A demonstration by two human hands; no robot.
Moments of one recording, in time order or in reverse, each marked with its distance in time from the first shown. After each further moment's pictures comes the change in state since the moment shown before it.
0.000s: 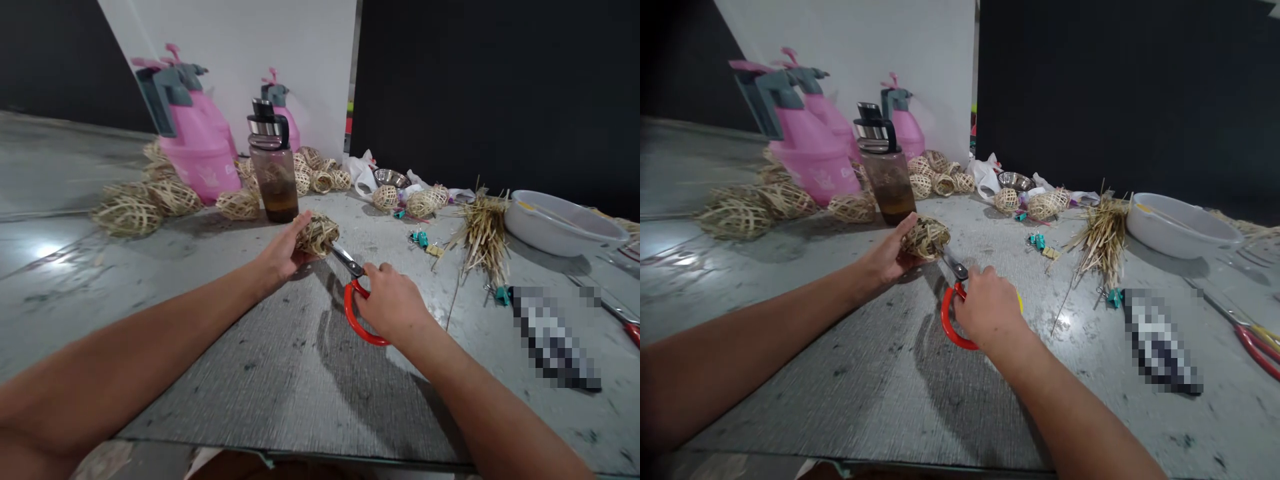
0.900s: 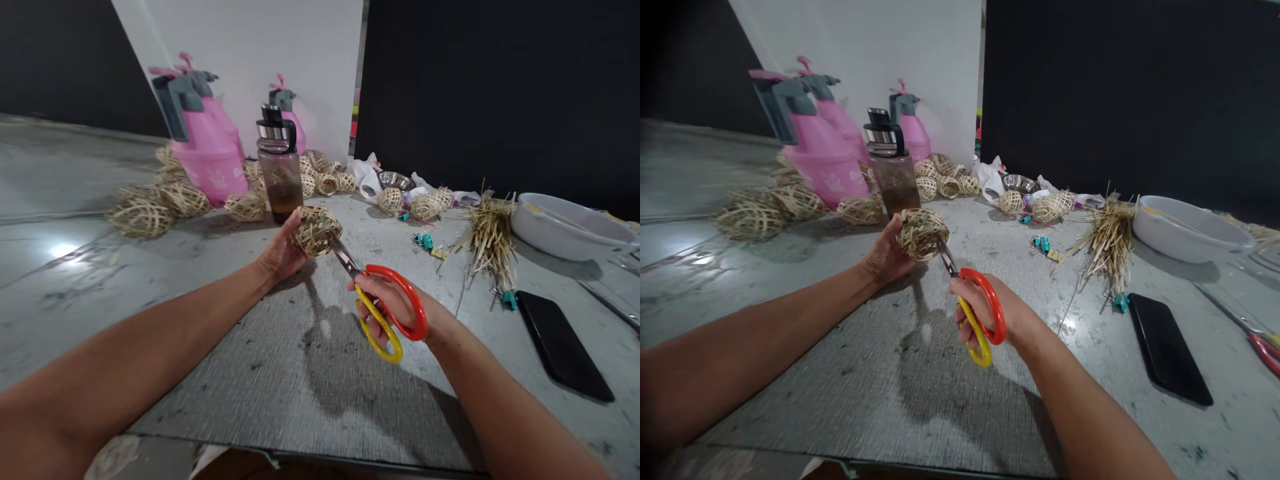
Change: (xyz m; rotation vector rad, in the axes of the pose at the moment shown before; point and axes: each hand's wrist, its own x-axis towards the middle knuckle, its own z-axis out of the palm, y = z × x) left_hand -0.005 0.005 -0.009 -0.074 -0.283 0.189; right_hand 0.007 0.025 0.011 1.301 -0.503 -0.009
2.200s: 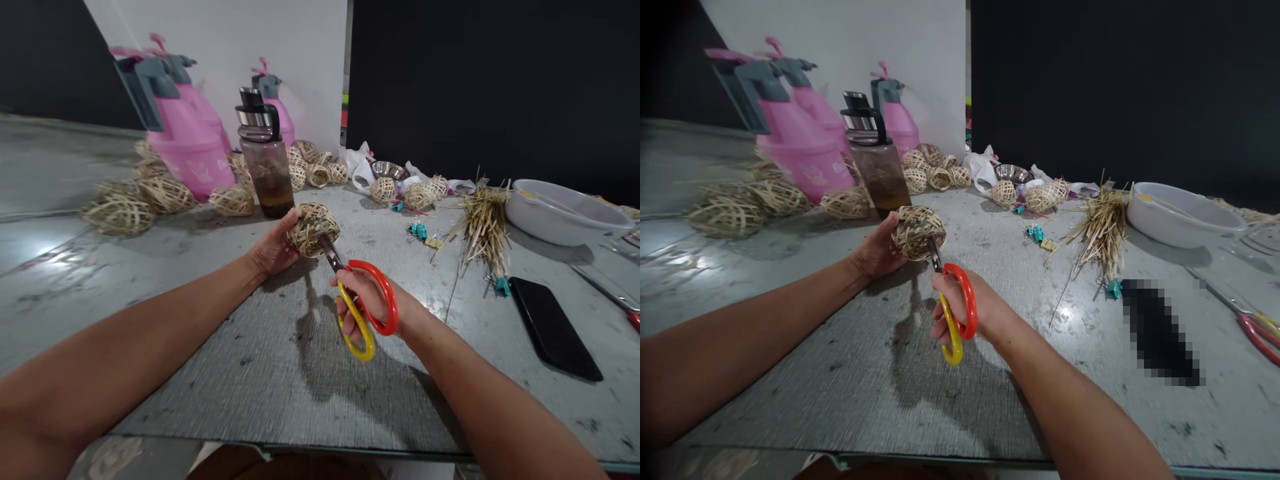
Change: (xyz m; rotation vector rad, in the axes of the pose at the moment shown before) left_hand 0.002 -0.005 -0.009 0.083 -0.204 -0.089; right_hand 0.010 0.006 0.021 0.065 0.045 0.037
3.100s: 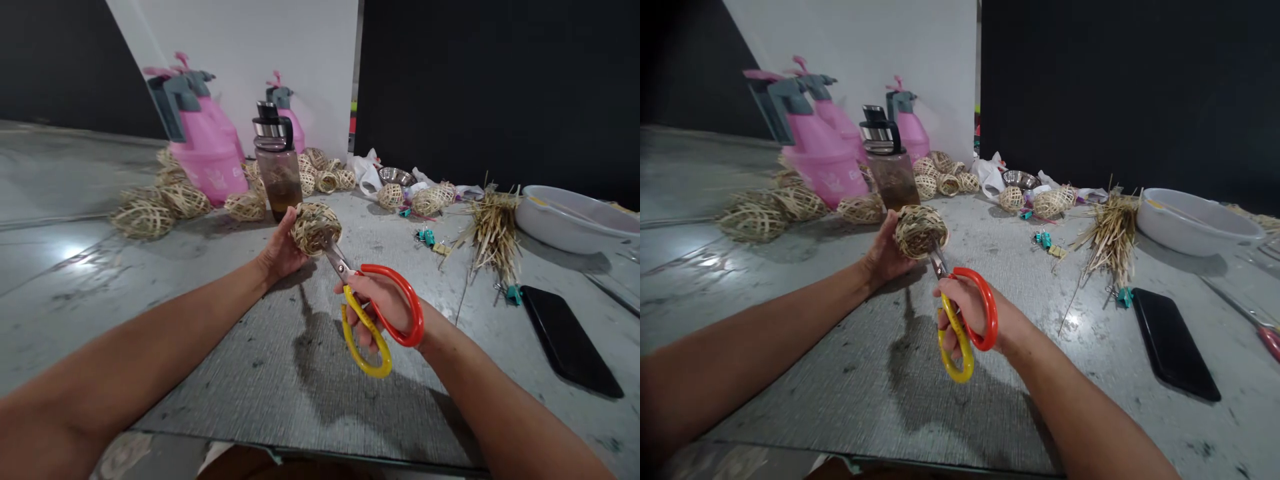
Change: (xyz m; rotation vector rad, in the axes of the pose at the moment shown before) left_hand 0.001 0.005 -0.005 -0.062 0.108 0.044; right_hand -0.018 -0.017 0.003 0.001 -0.134 -0.031
